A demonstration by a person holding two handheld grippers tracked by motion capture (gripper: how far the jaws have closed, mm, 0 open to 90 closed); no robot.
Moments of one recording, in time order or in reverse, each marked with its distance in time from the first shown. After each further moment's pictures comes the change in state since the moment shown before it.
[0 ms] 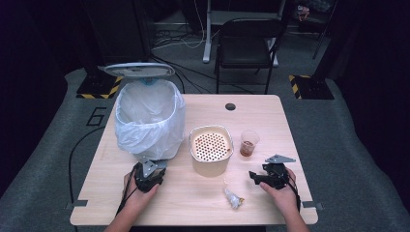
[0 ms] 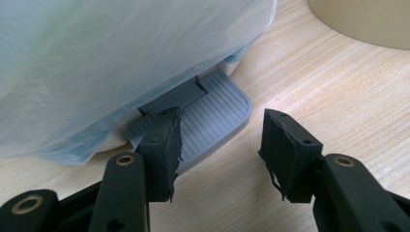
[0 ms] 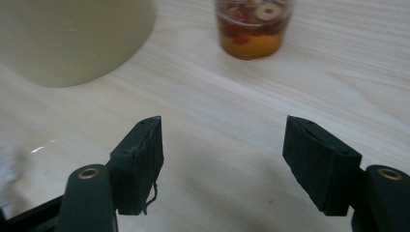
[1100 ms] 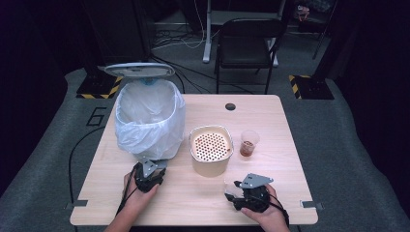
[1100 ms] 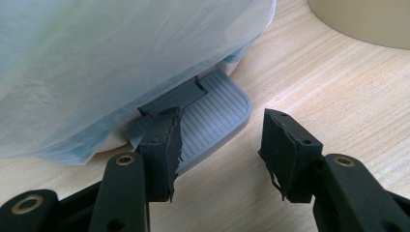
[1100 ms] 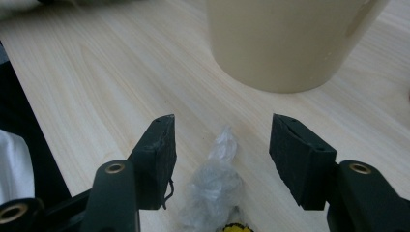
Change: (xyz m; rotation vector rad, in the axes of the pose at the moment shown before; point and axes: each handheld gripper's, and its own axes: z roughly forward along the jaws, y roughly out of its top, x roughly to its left) left arm 0.000 0.000 0.000 -0.005 0.008 0.003; right arm 0.099 -0.006 -0.026 -0.022 0.217 -0.300
